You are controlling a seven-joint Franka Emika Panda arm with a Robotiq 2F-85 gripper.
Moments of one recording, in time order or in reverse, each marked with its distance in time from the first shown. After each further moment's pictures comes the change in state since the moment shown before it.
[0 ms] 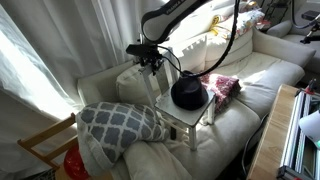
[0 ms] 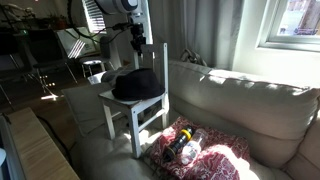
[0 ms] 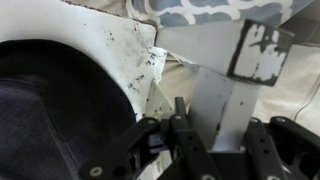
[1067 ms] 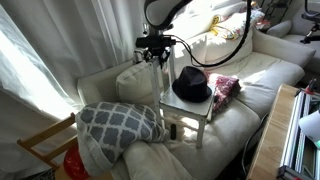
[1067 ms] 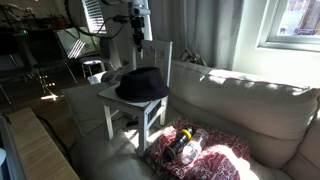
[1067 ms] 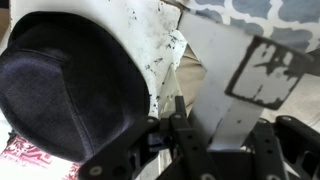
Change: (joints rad) arm -0.041 -0.084 0.012 -0.032 -0.016 -0.145 -0.315
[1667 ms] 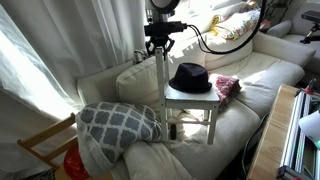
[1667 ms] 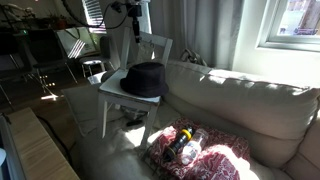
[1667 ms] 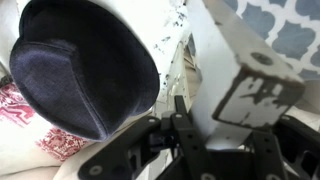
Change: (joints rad) arm -0.010 -0.130 0.010 -0.080 -0.007 -0.034 -0.290
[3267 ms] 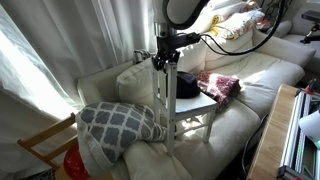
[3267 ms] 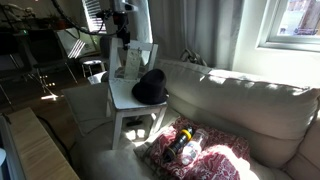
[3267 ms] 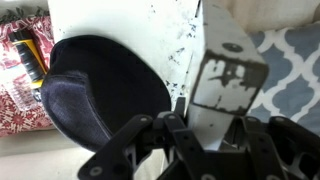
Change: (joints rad) arm 0.009 -0.130 0.064 -0.308 0.029 0.198 -0.391
